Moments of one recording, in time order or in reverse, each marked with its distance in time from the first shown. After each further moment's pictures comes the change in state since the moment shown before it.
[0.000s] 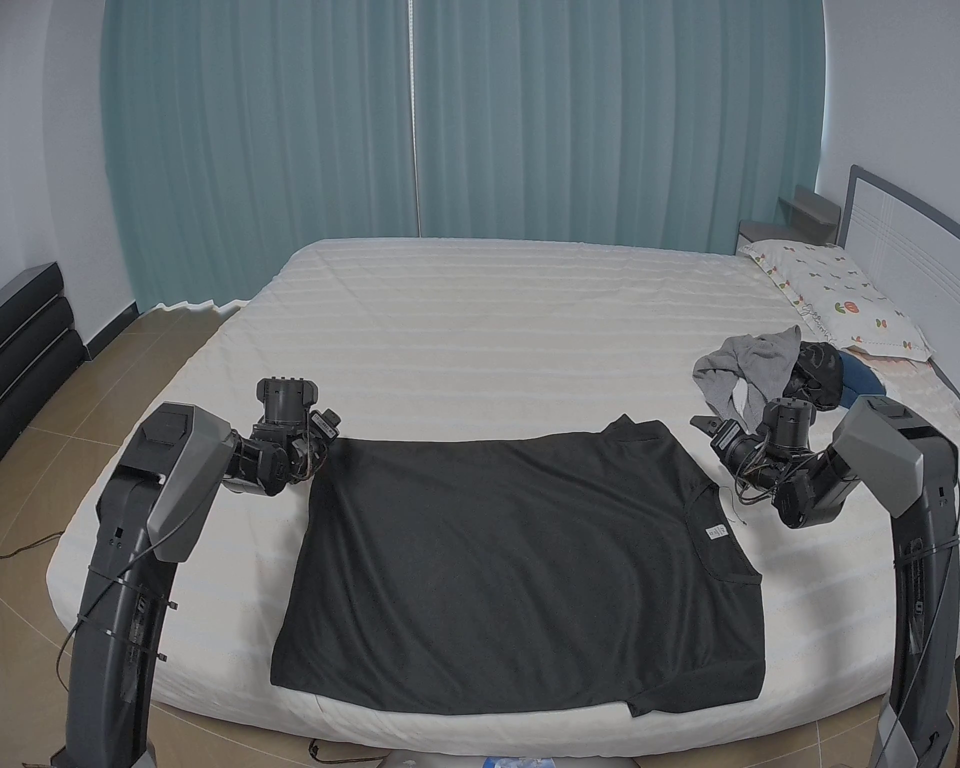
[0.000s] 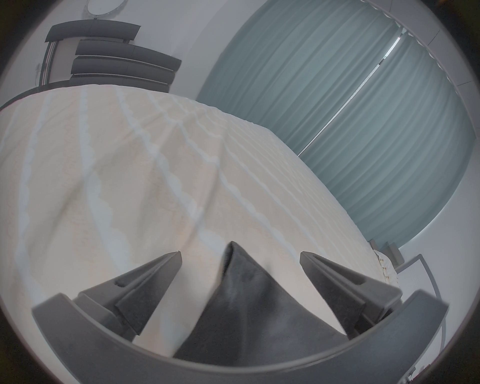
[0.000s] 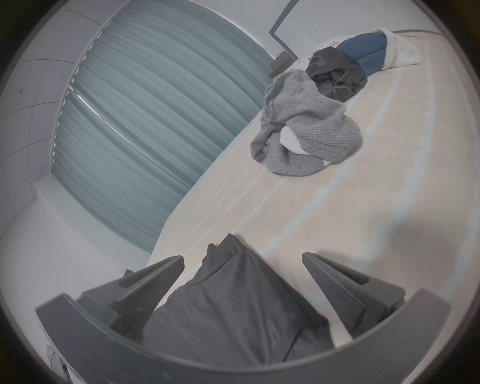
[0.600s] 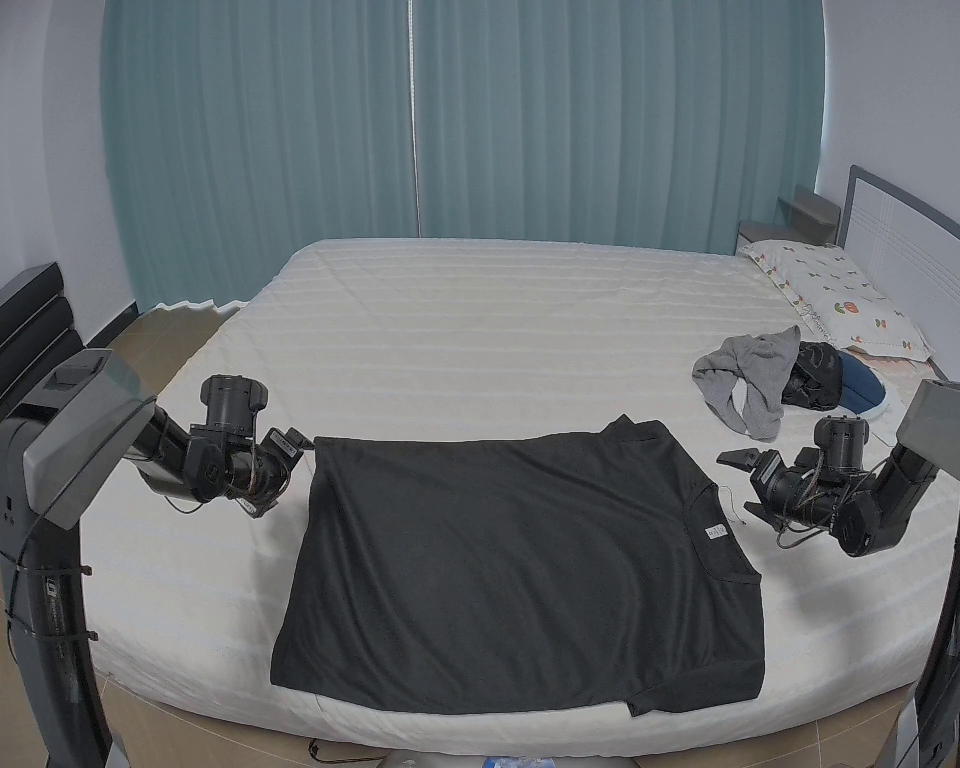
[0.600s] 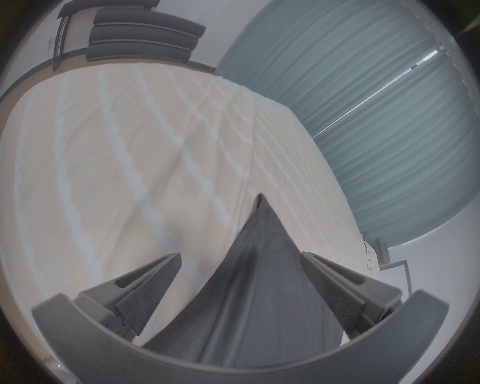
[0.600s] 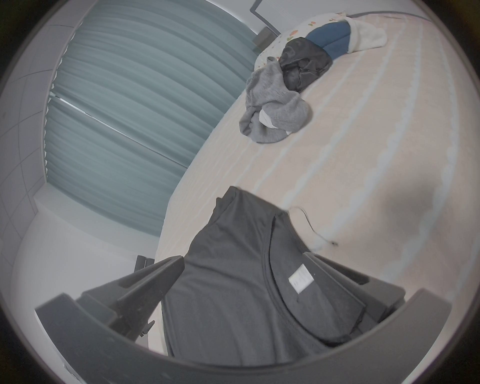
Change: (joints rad) left arm 0.021 -0.430 0.658 -0.035 -0.200 -0.158; right arm -0.031 -0.339 0.545 -0.034 0.146 0.046
